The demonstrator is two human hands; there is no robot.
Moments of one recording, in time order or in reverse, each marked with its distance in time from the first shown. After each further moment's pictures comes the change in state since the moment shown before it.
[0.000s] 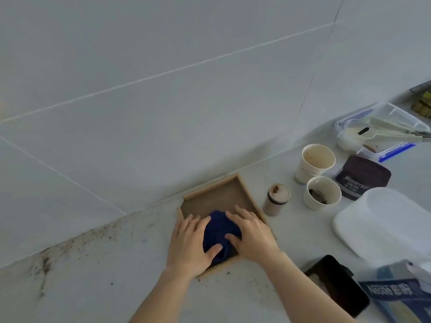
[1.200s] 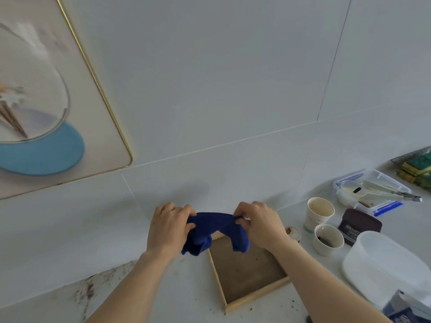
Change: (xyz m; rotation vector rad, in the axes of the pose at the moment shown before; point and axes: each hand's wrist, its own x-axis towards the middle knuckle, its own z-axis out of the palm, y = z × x) left_hand -0.063 -0.052 -0.194 0.105 0.519 0.052; right_hand -0.026 -0.122 -0.134 -0.044 0.395 -0.186
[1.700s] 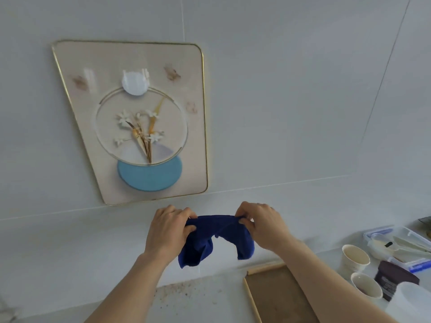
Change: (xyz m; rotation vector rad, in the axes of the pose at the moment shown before) left_hand -0.059 -0.123 -0.130 -0.089 0.234 -0.046; right_hand 0.009 -0.193 -0.048 -0.059 0.070 -0.151
